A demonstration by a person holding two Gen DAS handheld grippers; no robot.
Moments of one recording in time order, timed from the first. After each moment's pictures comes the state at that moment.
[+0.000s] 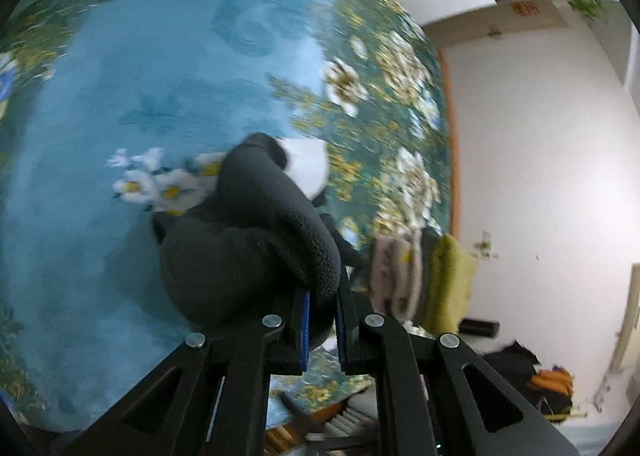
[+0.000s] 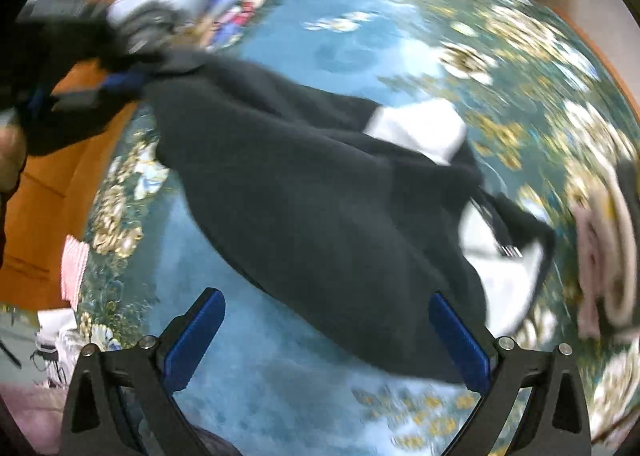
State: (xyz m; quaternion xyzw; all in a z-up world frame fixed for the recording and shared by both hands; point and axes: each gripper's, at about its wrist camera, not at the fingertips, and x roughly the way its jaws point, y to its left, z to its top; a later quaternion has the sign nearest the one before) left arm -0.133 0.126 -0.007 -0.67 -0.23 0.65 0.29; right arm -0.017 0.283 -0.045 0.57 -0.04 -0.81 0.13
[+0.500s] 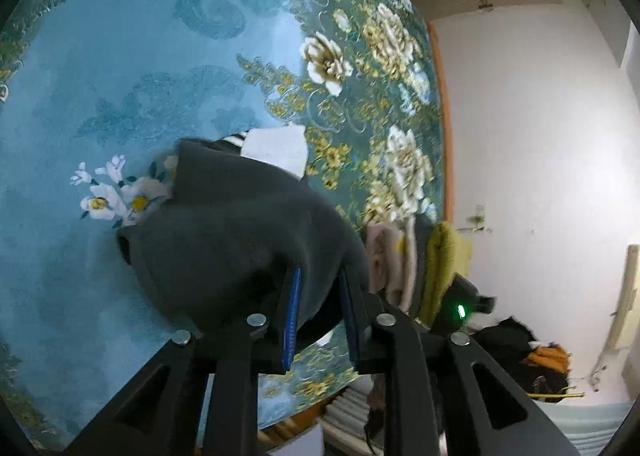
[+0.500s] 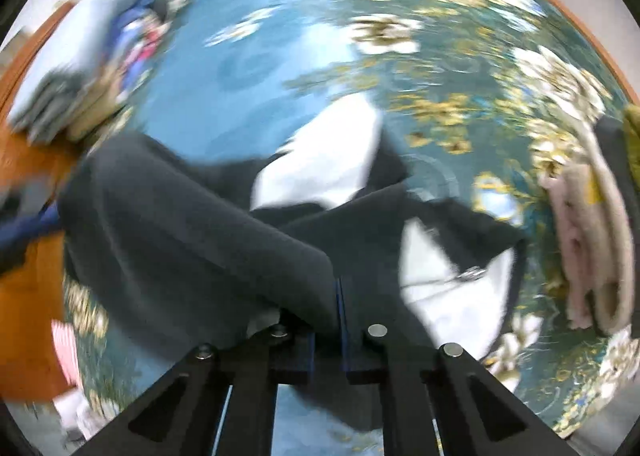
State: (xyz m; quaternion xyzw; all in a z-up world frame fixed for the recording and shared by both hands) left arm -0.170 0.147 -0.031 -0.68 -0.23 0.62 0.32; right arm -0.106 0.395 -0.090 0.61 -0.13 -0.78 -0.02
